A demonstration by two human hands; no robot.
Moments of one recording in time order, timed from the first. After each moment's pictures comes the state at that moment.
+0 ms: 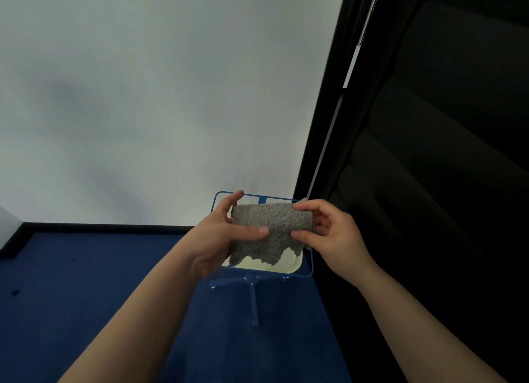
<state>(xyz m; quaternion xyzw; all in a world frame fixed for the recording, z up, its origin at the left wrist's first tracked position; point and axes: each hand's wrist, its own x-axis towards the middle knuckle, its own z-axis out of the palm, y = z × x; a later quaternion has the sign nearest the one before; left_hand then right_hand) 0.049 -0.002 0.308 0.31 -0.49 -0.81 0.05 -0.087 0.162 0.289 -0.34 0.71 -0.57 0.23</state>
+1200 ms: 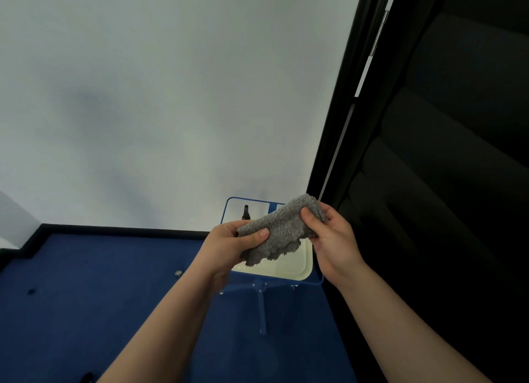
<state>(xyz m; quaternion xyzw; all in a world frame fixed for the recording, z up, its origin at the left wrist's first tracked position) 0.063 0.003 0.292 0.30 -0.57 -0.75 0.11 -0.072 0.124 0.283 -0.08 0.55 -0.77 0.33</state>
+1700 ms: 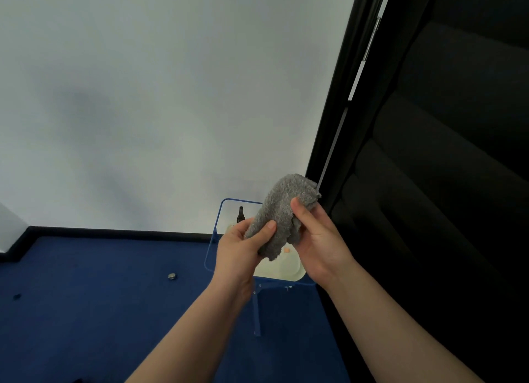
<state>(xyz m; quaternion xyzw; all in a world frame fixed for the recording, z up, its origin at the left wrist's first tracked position) 0.047 0.039 0.291 0.32 -0.44 -0.80 0.24 -0.054 0.120 0.306 -0.12 0.47 -0.77 0.41</state>
